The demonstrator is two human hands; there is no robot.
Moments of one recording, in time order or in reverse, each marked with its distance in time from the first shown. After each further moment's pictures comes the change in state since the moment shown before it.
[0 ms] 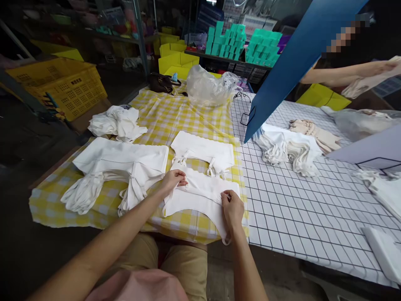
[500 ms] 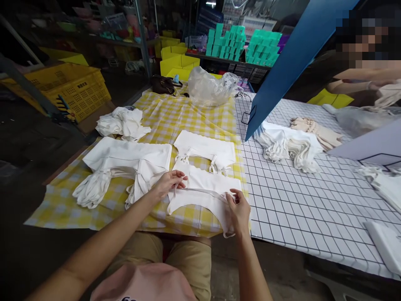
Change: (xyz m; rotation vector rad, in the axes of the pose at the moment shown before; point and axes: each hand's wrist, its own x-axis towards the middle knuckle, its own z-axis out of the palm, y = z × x) left_hand -0.050 0.022 -0.017 -0.042 -0.142 0.004; right_hand -0.024 -0.003 -0.019 0.262 0.054 0.037
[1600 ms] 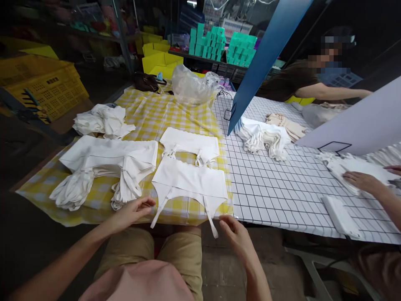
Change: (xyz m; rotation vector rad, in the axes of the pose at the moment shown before) left_hand -0.093 -0.021 -0.046 0.578 -0.120 0.041; right_hand -0.078 0.025 -0.071 0.094 -0.394 0.134
